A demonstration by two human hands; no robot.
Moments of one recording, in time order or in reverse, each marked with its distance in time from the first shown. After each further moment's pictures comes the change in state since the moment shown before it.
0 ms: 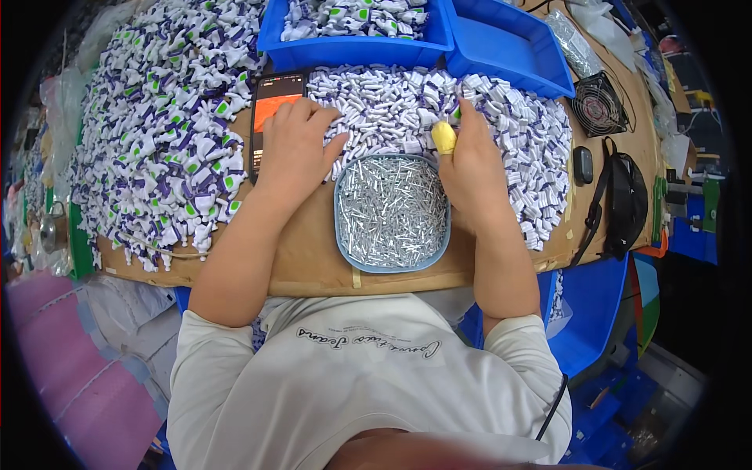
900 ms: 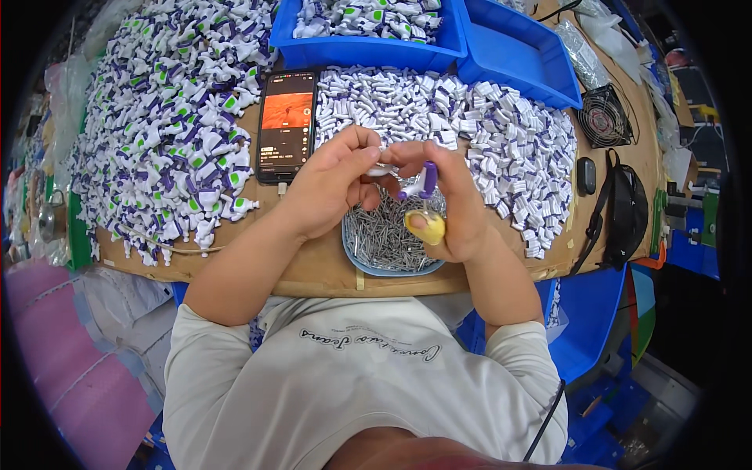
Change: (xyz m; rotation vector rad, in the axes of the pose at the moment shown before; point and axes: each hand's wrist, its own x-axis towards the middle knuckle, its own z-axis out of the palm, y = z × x) left_hand -0.012 0.039 -0.022 -1.958 -0.457 -0.603; right_hand -0.017 -0.016 0.006 0.741 -0.114 -0.705
